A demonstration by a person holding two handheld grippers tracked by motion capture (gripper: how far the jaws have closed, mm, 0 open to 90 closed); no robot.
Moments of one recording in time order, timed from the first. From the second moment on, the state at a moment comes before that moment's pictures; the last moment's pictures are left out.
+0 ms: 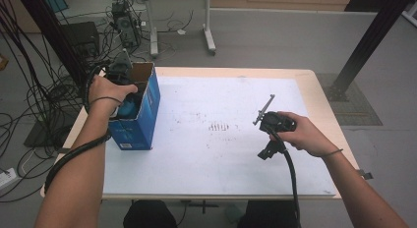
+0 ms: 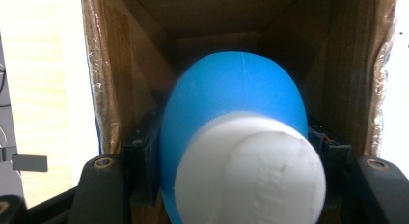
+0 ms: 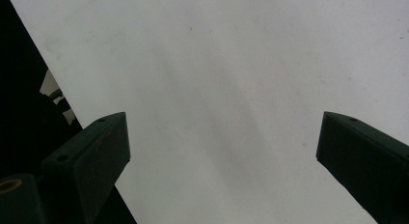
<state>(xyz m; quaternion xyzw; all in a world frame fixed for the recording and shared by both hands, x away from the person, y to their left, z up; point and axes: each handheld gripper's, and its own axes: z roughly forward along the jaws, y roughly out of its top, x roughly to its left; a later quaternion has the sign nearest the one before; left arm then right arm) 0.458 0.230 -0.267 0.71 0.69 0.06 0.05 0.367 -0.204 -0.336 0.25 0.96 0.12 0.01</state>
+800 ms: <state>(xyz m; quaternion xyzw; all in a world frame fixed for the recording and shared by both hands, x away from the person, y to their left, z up) 0.455 0.232 -0.251 0.72 0.69 0.06 0.06 0.367 -0.201 -0.334 0.24 0.96 0.12 0.01</state>
